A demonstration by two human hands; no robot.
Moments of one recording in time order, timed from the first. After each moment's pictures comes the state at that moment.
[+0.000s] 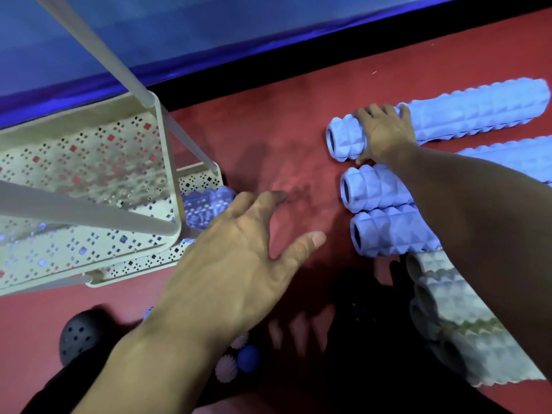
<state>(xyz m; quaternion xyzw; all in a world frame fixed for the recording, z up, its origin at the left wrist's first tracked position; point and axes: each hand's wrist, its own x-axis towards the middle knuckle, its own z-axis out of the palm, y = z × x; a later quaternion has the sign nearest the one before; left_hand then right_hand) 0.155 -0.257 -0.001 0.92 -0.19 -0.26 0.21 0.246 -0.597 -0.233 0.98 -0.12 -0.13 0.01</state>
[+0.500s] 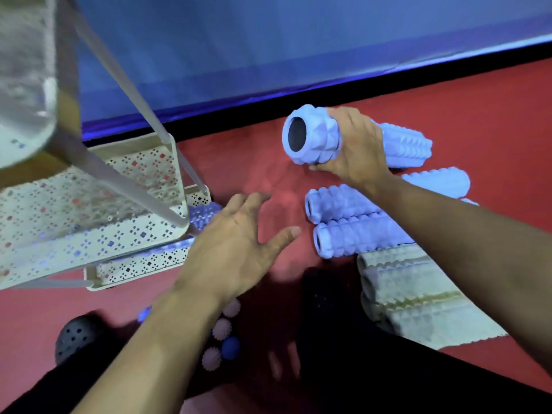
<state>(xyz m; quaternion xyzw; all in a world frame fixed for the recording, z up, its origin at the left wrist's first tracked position) 0.129 -0.261 0.047 0.91 -0.23 -0.24 0.24 0.182 -0.549 -0.058 0.97 -0.10 0.12 -0.18</state>
